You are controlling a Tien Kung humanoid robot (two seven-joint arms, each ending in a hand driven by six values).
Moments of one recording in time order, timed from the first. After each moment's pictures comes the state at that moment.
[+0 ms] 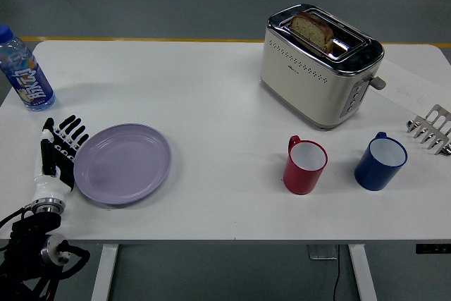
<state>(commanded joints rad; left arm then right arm) -0.14 0.00 -1.53 -1.05 0.89 0.06 -0.33 0.22 -0.07 1.34 0.21 -1.52 -0.14 -0.43</state>
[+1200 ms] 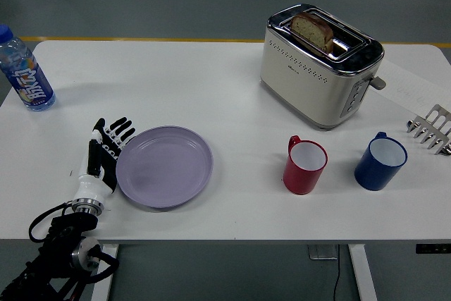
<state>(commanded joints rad) -0.16 0.00 -1.28 -1.08 0.80 0.07 -0.34 0.21 -0.08 1.33 0.21 -1.52 -0.14 -0.43</state>
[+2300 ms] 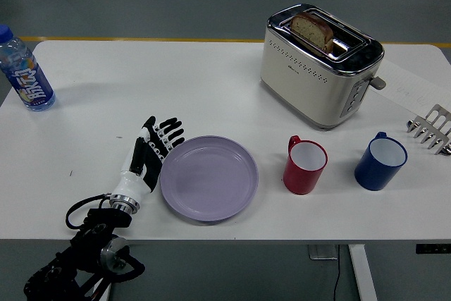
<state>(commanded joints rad) -0.23 0.00 -1.06 -1.10 0.76 0.06 -0.34 0.22 -0.08 1.33 0.21 -1.51 -0.15 -0.43</state>
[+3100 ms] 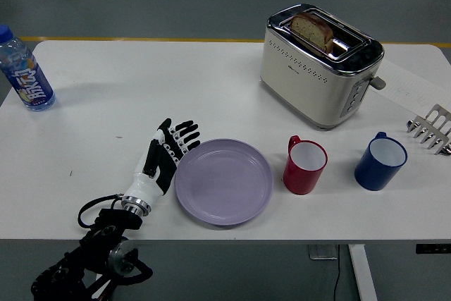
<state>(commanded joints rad) -0.24 0.00 -1.00 -1.12 0.73 0.06 -0.34 0.22 -0.08 1.33 0.21 -1.52 -0.14 -0.43</state>
